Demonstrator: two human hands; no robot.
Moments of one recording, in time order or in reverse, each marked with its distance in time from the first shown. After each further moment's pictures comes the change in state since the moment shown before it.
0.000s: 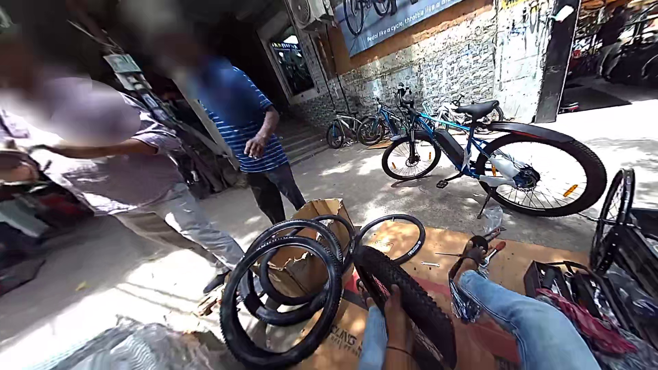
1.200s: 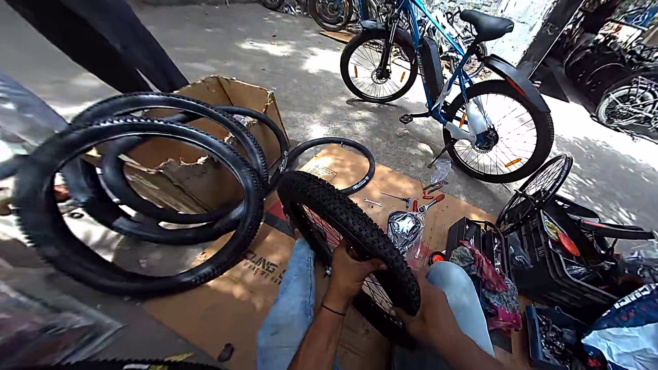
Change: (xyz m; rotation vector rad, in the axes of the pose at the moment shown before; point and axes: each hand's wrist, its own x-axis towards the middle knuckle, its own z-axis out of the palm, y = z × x) left_hand 0.006 -0.015 -0.015 0.236 -0.220 -0.078; right_hand 0.046 0.039 -0.022 0.019 -0.294 0.015
